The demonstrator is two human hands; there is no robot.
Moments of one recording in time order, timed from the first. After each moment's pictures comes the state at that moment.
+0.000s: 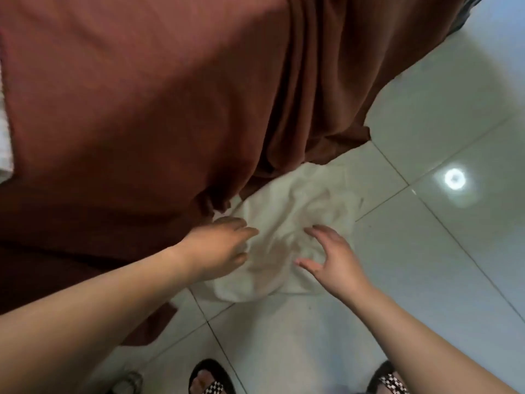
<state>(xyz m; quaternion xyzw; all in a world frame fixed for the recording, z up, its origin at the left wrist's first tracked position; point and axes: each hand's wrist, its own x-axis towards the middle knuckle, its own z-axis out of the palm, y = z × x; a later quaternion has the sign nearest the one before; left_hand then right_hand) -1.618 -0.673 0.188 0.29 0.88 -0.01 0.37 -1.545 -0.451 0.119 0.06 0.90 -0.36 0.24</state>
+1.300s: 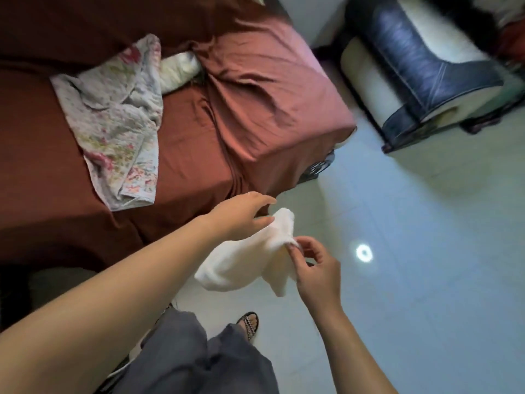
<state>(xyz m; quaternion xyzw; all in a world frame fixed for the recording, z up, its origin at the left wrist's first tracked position) -1.573 -0.486 0.791 0.19 0.92 0.25 0.23 -1.471 -0.314 0.792 0.14 0.82 -0.55 0.03</state>
